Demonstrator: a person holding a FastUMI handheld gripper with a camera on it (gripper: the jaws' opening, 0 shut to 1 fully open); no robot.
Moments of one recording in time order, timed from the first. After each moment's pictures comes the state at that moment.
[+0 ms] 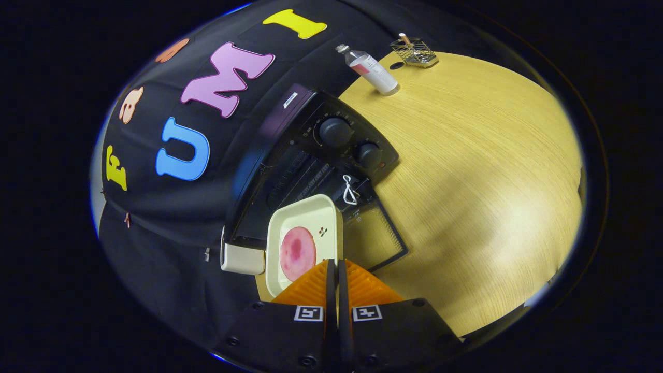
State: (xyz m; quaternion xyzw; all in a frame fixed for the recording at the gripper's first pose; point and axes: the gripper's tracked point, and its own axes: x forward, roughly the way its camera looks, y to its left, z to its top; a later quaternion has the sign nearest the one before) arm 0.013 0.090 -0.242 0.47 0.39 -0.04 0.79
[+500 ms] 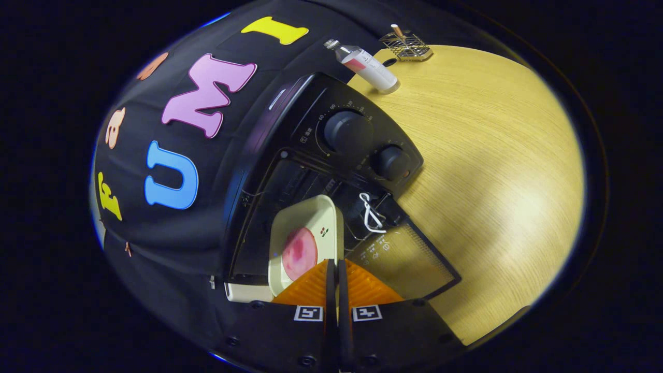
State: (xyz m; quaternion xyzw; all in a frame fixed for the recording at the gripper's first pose) arm 0.088 0.103 -0.262 0.52 0.35 -0.09 0.78
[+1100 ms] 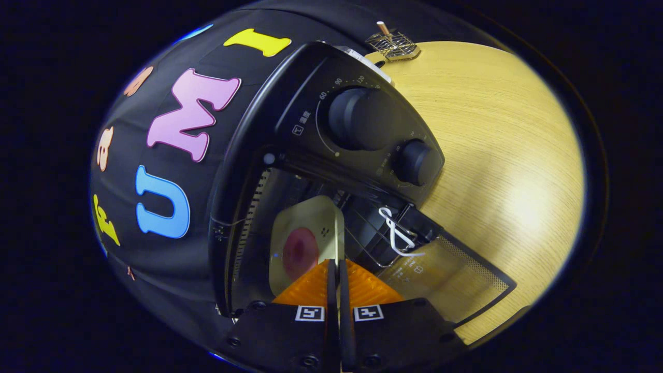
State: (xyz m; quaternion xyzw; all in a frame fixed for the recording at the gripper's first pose) arm 0.138 0.103 -0.282 0.54 0.30 -0.16 0.77
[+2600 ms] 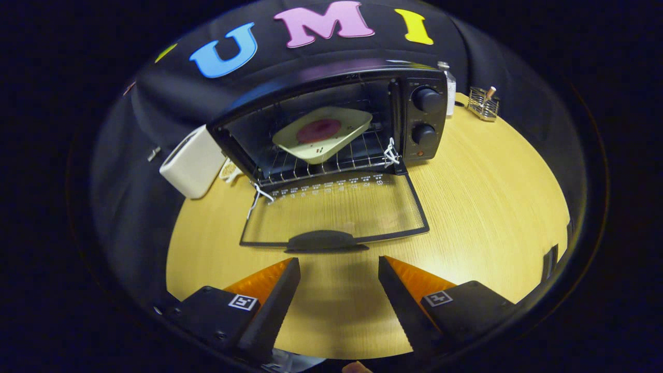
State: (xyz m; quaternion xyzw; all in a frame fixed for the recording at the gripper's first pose) arm -0.035 0.153 -0.290 0.14 0.45 0.00 0.88
